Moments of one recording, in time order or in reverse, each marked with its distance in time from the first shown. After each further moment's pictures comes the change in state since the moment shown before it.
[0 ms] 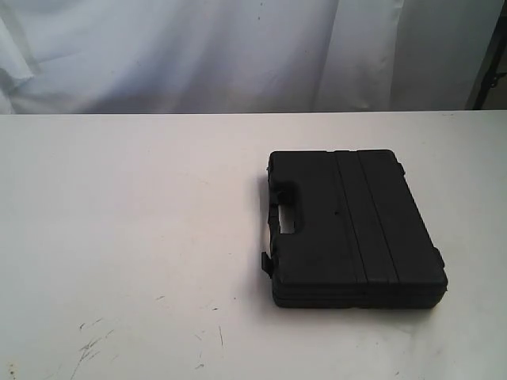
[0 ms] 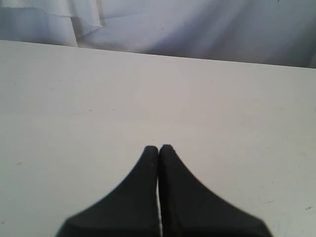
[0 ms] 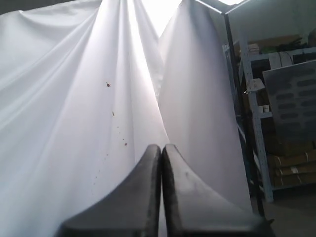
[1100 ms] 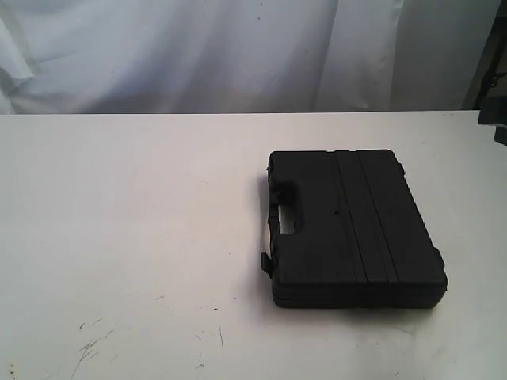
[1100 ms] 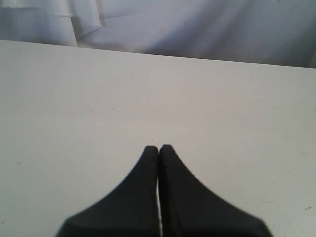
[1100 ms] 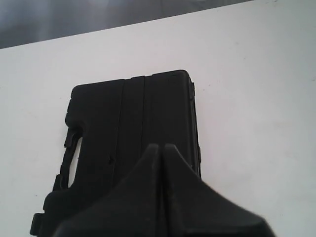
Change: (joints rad) left arm 0.000 0.000 0.000 0.000 0.000 0.000; right arm 0.159 0.960 -0.545 0.070 0.608 0.054
